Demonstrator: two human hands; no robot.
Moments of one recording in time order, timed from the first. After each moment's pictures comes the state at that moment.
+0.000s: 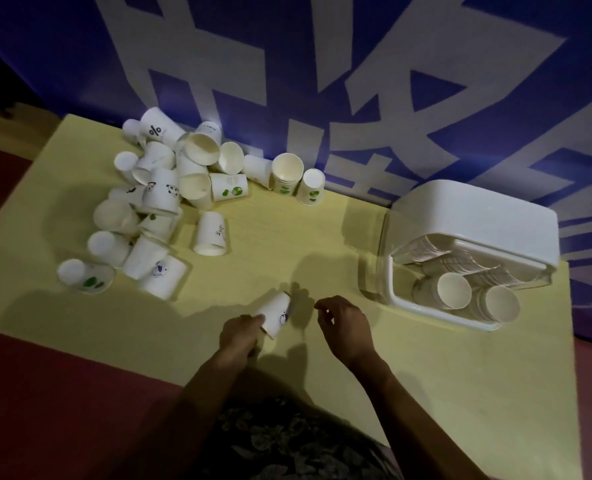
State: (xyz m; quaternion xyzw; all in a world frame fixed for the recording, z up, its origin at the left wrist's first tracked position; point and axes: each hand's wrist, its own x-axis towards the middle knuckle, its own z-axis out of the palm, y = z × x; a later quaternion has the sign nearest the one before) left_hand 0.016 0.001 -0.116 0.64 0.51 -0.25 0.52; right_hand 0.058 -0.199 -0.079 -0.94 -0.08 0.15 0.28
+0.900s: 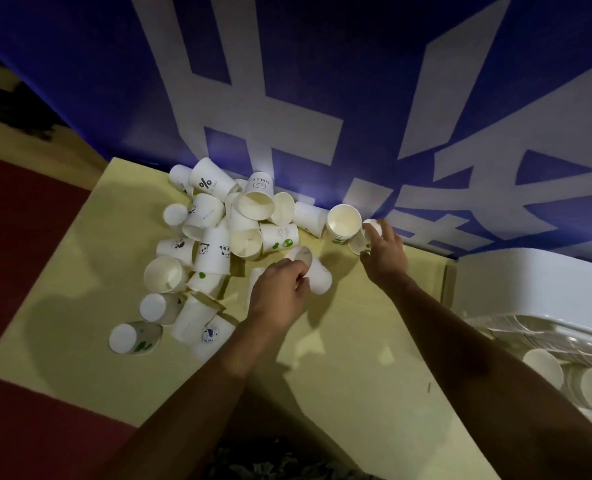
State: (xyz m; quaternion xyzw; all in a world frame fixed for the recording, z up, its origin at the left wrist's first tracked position) left_hand 0.185 0.101 -0.042 0.94 0.07 -0.03 0.32; right_hand 0.303 -0.101 -0.105 -0.98 -0.06 0.12 0.15
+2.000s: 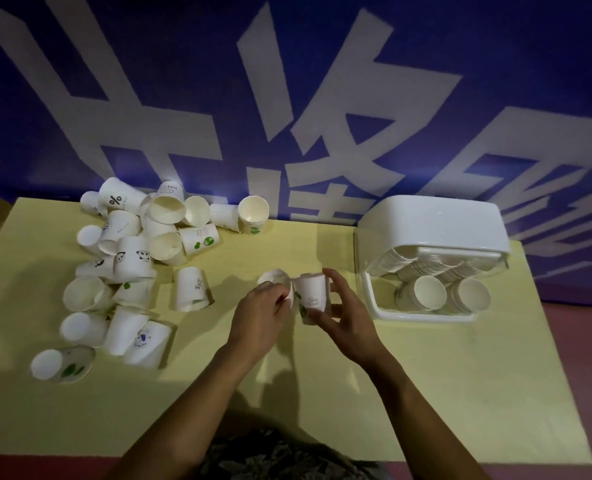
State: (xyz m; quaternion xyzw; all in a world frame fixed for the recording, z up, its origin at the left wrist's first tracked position) left_hand 0.113 -0.009 -0.015 0.94 -0.05 -0.06 0.34; right_hand 0.094 -0.199 -0.021 -0.84 0.00 0.11 0.52
